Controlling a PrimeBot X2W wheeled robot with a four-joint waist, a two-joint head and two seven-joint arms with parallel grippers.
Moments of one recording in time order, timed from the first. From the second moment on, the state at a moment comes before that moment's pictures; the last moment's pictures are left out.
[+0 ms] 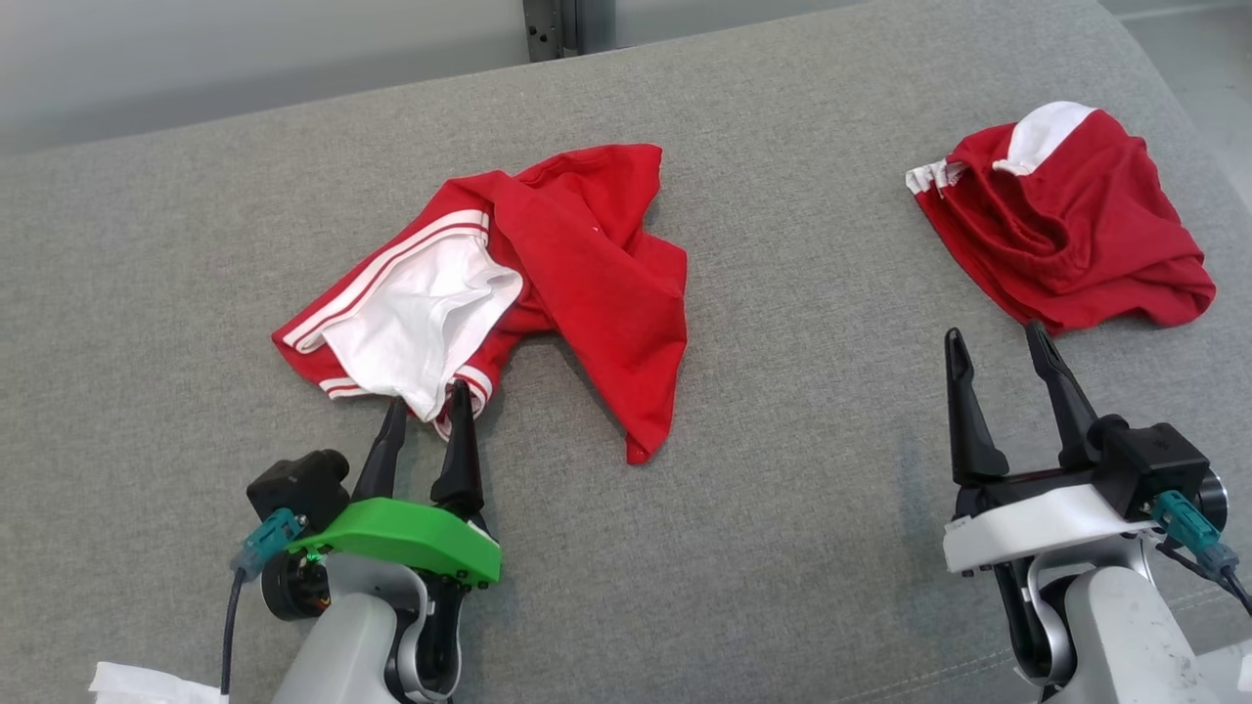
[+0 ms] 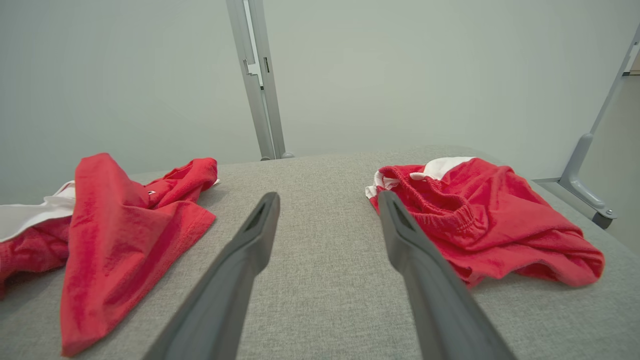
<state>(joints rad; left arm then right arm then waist) -0.29 0.05 -0.32 0.45 -0.69 0.01 -0.25 -0.15 -0.05 -0.01 0.12 0.13 0.13 -0.26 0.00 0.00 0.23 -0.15</state>
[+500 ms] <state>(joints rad) -0.28 0.05 -0.32 0.50 -0.75 0.02 -0.26 -0.15 -0.05 0.02 0.13 0.13 0.13 -0.26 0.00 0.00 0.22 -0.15</state>
